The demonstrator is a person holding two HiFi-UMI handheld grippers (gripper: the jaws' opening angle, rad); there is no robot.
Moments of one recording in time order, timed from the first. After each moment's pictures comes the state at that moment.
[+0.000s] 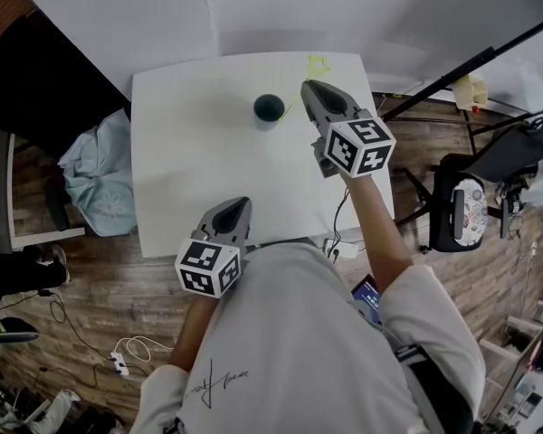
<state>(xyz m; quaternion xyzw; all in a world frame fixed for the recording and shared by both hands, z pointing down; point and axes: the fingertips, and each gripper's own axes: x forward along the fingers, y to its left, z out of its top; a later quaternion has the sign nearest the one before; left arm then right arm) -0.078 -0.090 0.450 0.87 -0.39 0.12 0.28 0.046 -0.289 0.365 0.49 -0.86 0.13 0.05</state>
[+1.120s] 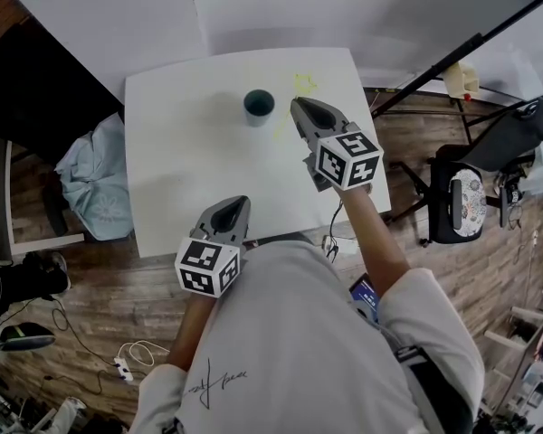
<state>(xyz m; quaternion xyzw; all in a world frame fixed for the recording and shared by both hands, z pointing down) -0.066 -0.076 0.449 0.88 -0.37 0.13 0.25 0.048 -0.245 0.393 0.48 -0.86 0.15 0.07</state>
